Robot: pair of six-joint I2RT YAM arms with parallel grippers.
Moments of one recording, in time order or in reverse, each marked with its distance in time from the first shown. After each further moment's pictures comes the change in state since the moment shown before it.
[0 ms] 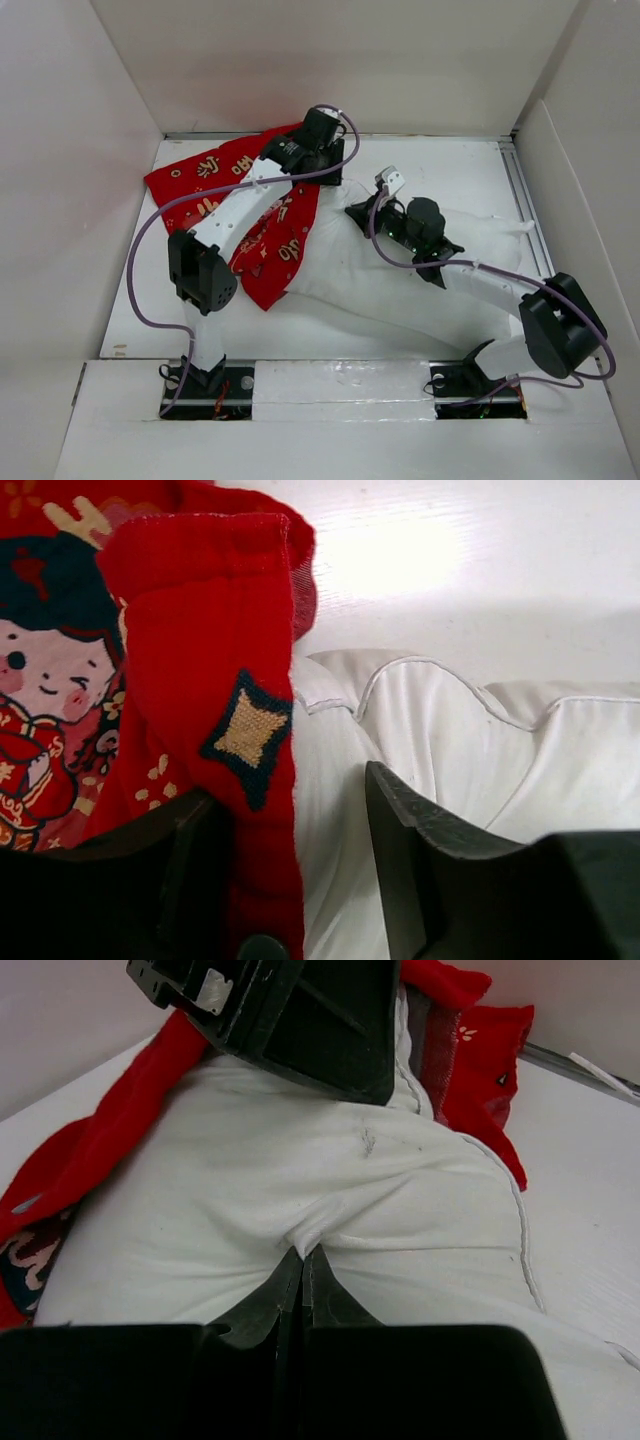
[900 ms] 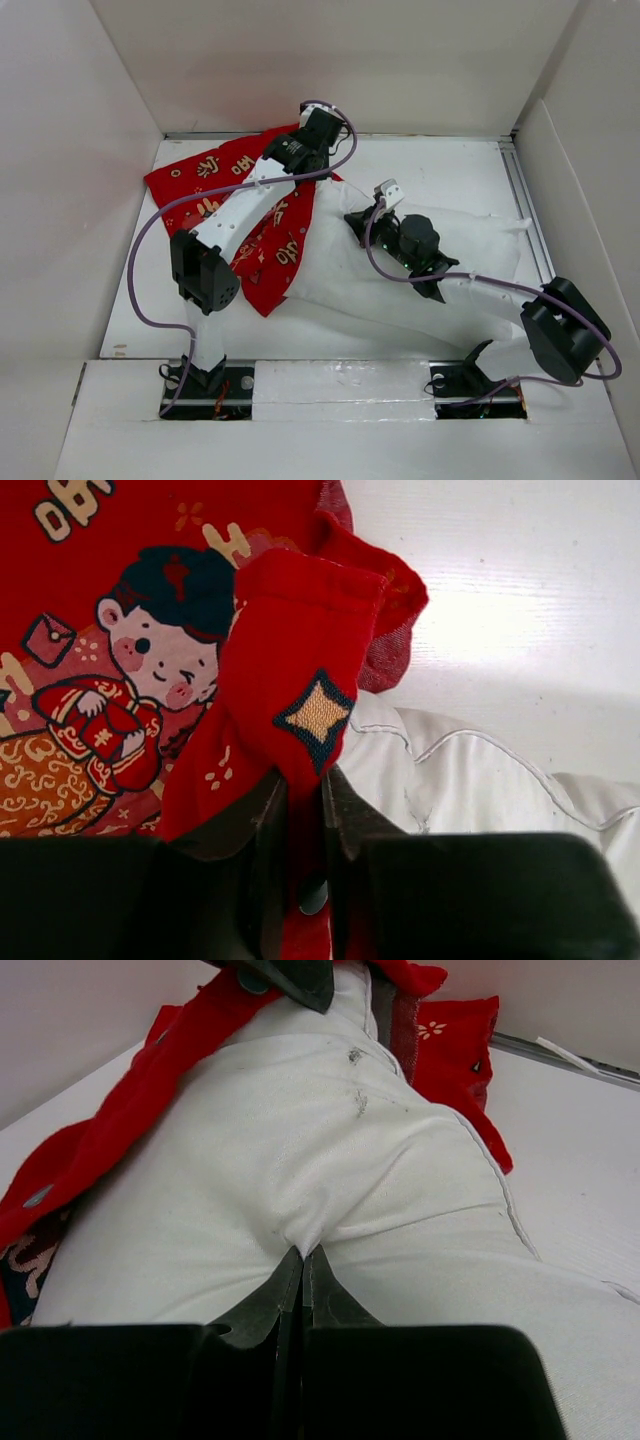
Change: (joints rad) left arm -0.019 0.013 0.032 -0.039 -0.295 -0.078; right arm 0.104 -0.024 -0.087 0.069 0.217 0.031
